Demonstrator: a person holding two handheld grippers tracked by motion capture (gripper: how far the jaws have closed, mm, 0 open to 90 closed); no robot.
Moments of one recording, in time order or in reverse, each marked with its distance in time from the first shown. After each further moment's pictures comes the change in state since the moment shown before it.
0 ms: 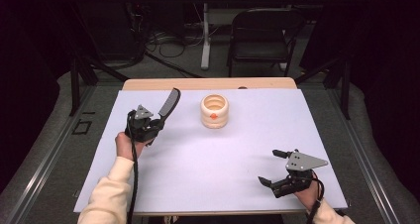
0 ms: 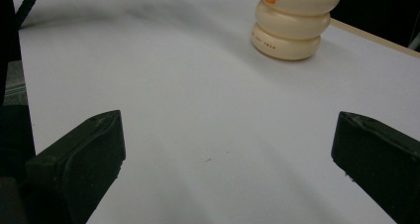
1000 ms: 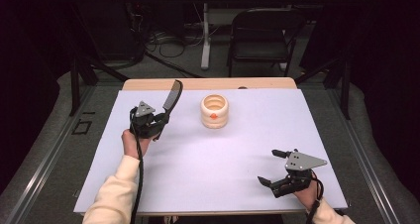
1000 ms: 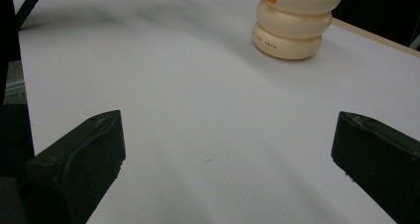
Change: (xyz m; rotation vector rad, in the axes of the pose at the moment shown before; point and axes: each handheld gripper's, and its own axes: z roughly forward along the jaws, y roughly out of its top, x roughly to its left) left arm -0.004 0.009 0.009 -0.115 -0.024 -0.054; right arm 0.000 0.000 0.002 0.004 0.002 -0.004
